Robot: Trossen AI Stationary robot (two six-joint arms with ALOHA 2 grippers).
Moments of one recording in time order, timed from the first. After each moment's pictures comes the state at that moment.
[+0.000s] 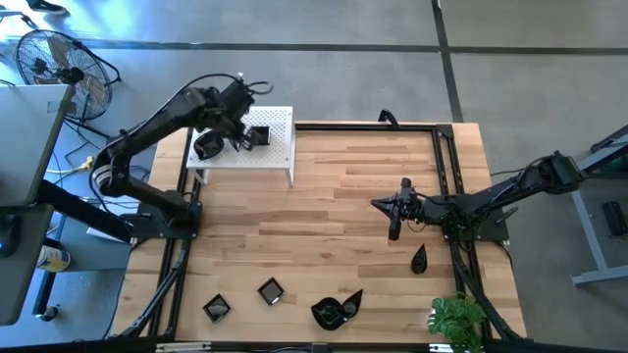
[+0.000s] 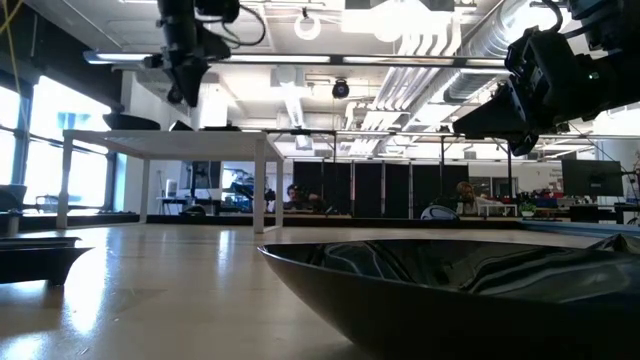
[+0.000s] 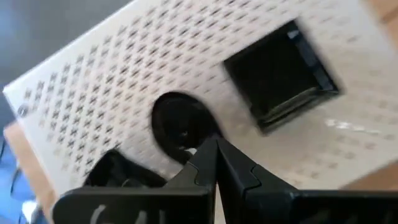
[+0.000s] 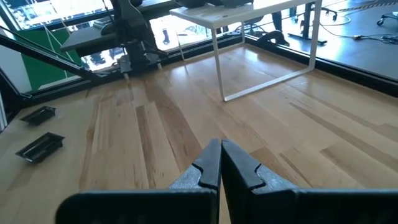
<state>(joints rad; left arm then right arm) 0.66 1.38 1.47 -1.29 -0.25 -0.31 0.21 0.96 0.12 0.61 0.49 0.34</state>
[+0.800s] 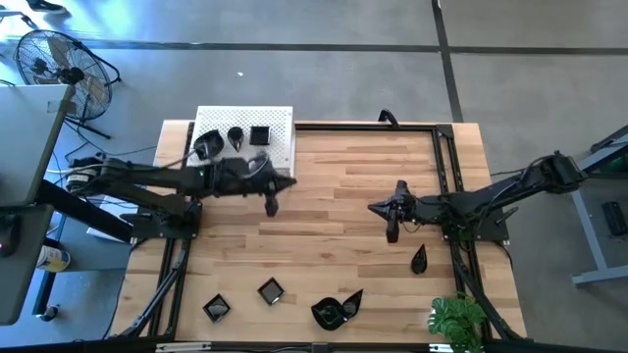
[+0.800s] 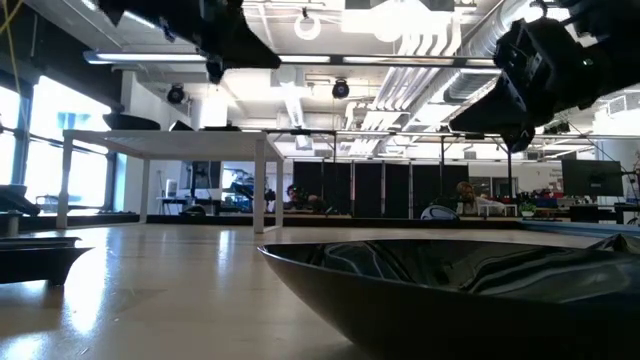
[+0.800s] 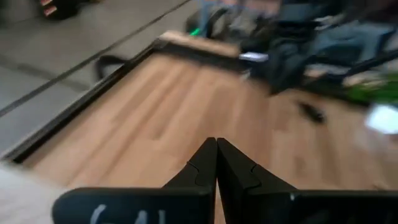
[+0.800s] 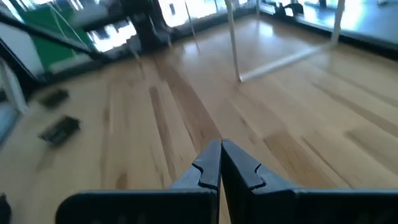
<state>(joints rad) 0.06 1.10 0.76 0.05 -0.19 -0.18 0.21 0.96 0.21 0.44 0.41 0.41</state>
